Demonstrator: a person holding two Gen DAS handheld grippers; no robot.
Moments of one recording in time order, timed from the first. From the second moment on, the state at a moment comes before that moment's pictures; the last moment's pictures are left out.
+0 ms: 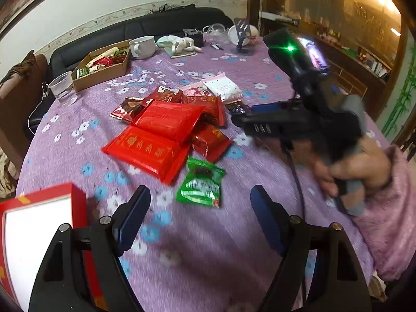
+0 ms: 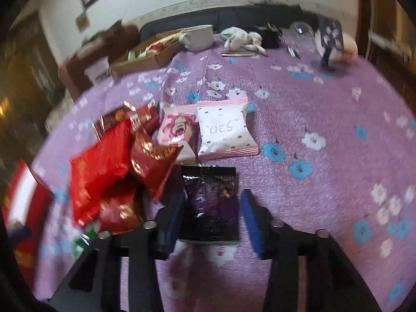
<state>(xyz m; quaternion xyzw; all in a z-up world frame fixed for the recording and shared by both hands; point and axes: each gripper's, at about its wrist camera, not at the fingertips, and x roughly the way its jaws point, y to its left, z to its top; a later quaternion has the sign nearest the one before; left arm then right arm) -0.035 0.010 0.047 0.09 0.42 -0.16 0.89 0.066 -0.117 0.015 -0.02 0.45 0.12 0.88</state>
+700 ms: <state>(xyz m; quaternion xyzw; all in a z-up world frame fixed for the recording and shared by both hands) -0.012 -0.006 0.014 0.09 0.47 -0.19 0.86 0.077 -0.151 0.019 0.07 0.48 0.12 0.87</state>
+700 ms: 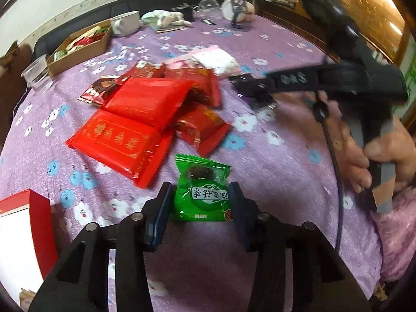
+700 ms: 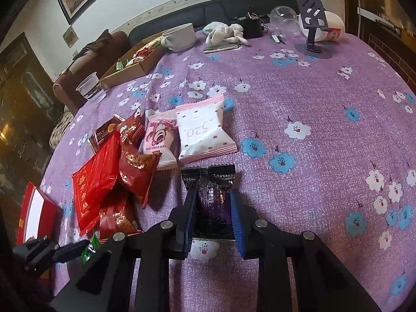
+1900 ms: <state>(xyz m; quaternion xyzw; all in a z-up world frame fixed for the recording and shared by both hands) -0.102 0.090 0.070 0.00 0.38 -0.07 0.92 0.047 -0.148 0.064 0.13 0.36 0.21 0.90</state>
